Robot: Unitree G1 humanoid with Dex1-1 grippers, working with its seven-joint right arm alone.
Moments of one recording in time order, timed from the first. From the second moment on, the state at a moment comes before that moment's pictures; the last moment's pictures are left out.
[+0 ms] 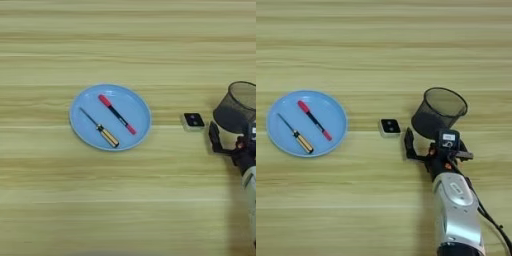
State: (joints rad) arm 0.02 -0.31 -0.32 0.27 0.16 -0.05 0.18
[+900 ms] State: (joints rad) arm 0.18 -0.25 -0.18 -0.07 0.14 0.10 0.23
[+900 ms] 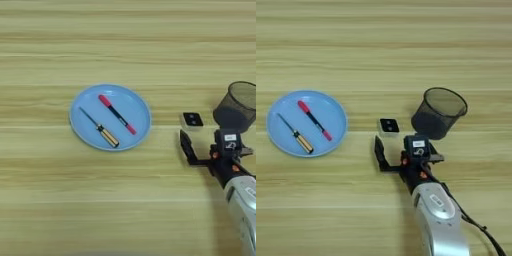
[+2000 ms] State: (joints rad) arm -0.04 -0.24 -0.18 0.27 0.12 0.00 0.25
